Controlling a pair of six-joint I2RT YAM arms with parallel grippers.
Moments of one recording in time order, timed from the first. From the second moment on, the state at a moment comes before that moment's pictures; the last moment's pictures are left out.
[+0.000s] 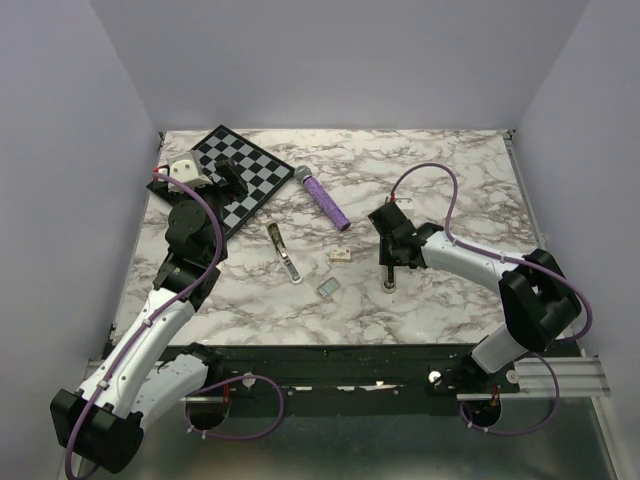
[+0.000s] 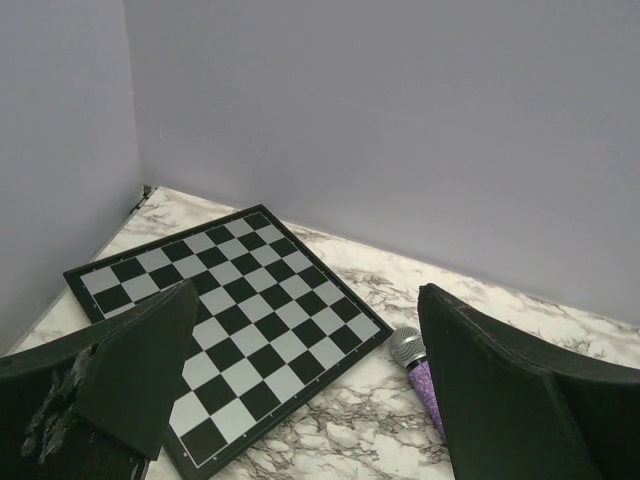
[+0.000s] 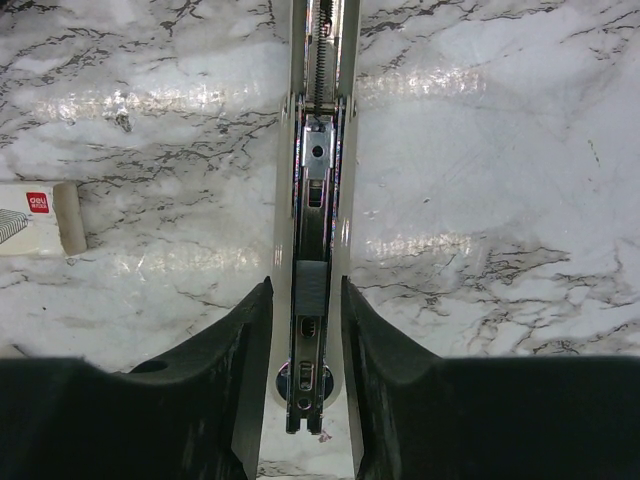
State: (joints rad) left arm -0.41 0.88 0.81 0.25 -0.59 -0.16; right arm 0.65 1.57 0.96 -0.46 0.38 0.58
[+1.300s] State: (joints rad) left arm -0.41 0.88 0.81 0.25 -0.59 -0.16; right arm 0.57 1.60 0.98 -0.44 0.35 0.52
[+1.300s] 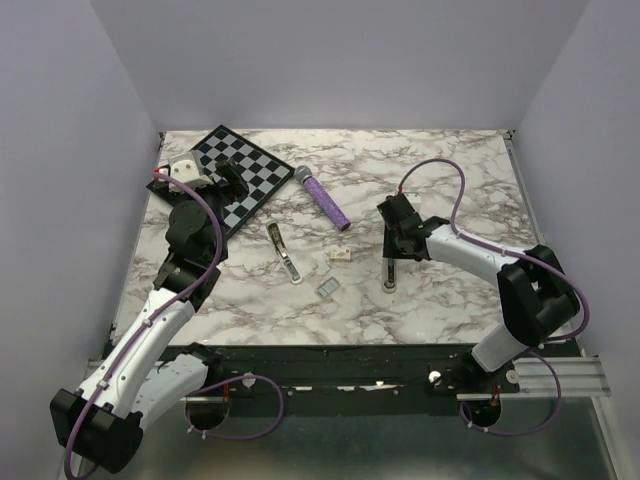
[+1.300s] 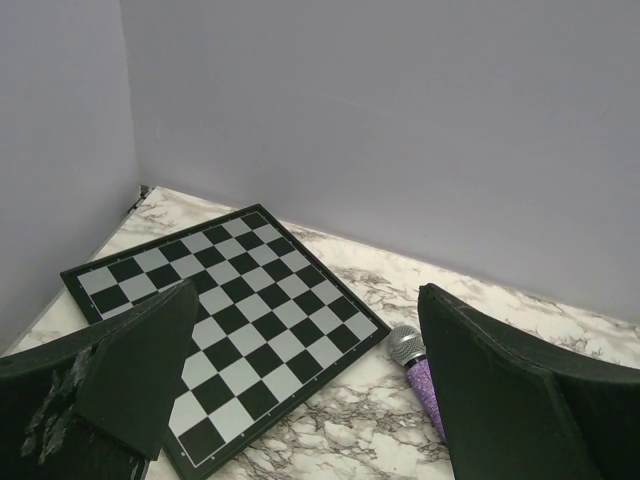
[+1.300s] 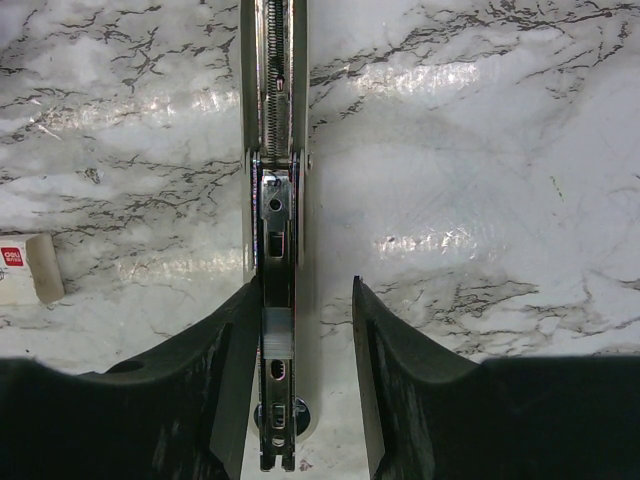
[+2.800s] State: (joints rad) left arm -0.41 0.88 0.81 0.25 -0.59 -0.16; right arm 0.55 1.56 0.93 -0.44 0.31 0.52
